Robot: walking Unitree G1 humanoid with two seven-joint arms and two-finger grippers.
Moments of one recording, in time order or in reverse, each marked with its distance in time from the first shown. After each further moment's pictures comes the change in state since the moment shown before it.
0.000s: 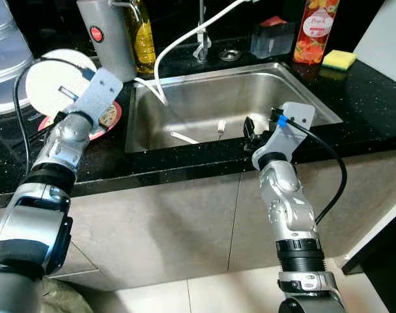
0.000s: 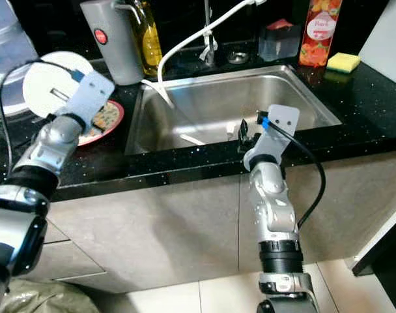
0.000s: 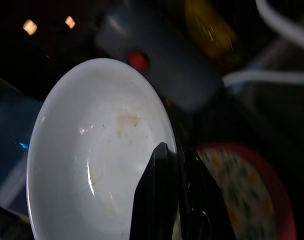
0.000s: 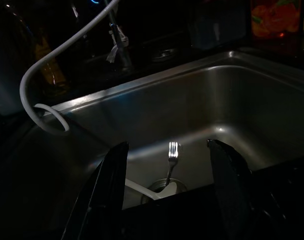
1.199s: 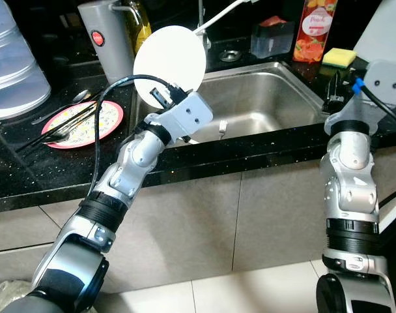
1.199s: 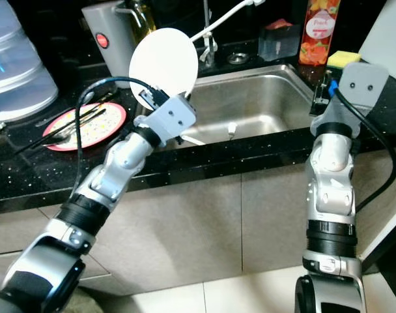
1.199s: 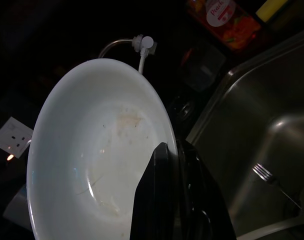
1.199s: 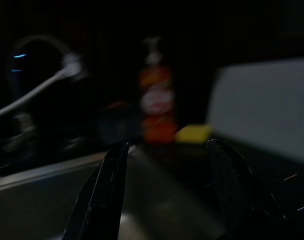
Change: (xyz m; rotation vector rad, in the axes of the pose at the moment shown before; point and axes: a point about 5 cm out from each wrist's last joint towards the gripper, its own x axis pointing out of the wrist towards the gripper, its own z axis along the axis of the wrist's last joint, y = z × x) left arm -0.048 -0.106 0.094 -0.057 -0.522 -0.296; right arm 0.008 -0.059 0.083 -0.248 -0.316 -0.213
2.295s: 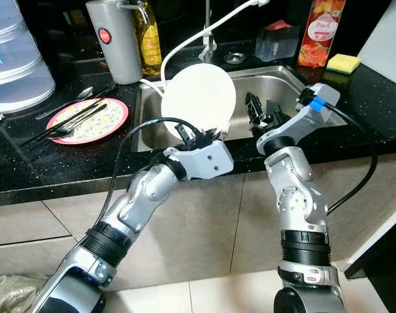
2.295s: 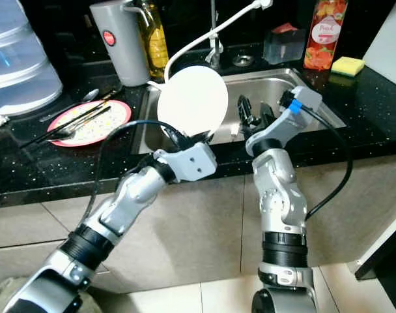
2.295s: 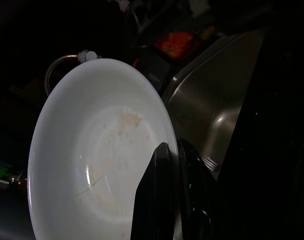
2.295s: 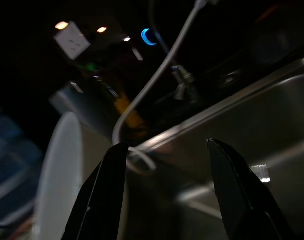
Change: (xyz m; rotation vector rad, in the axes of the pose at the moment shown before) left arm -0.031 -0.058 0.014 0.011 -0.067 -0.212; right arm -0.030 0.072 -0.020 0.683 0.253 0.317
